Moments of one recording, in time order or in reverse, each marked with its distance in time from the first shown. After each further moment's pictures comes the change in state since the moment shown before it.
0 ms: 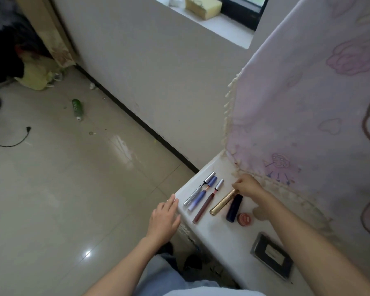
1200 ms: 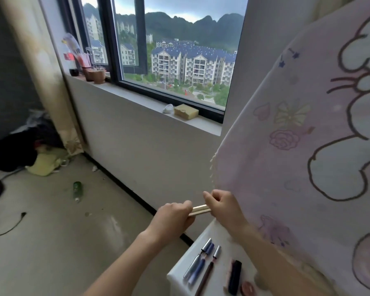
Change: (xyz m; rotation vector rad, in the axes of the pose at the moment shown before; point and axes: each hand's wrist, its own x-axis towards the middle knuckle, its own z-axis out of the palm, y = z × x) left_hand -0.009 0.097 -0.210 0.242 0.476 0.443; right_hand -0.137 -0.129 -0.052 0.404 0.354 -0.714
